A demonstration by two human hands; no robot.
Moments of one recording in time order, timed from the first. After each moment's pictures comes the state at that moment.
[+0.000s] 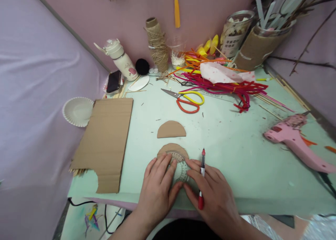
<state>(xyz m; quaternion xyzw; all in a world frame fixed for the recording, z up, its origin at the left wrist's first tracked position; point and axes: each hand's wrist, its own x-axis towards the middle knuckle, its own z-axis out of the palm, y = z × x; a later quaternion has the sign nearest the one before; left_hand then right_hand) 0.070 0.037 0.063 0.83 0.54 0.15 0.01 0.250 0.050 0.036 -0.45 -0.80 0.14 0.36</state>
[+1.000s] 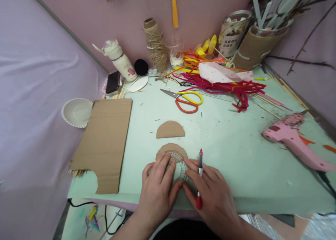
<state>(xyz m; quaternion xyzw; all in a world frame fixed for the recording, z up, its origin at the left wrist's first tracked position) 0.077 0.038 0.067 0.81 0.57 0.15 -0.01 0.250 0.051 0.037 -0.45 -0.80 0.14 0.36</state>
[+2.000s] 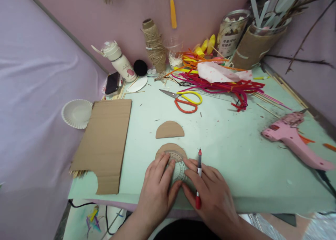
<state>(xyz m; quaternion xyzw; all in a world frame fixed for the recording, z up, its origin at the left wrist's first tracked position) 0.071 0.037 0.063 0.83 0.55 0.12 0.01 0.250 0.051 0.038 -0.46 -0.80 0.13 0.36</state>
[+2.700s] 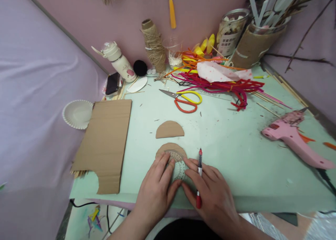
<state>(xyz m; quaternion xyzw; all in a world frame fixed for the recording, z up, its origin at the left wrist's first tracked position) 0.067 0.040 0.067 0.84 0.53 0.10 0.02 0.250 0.050 0.038 -0.46 -0.80 0.13 0.37</state>
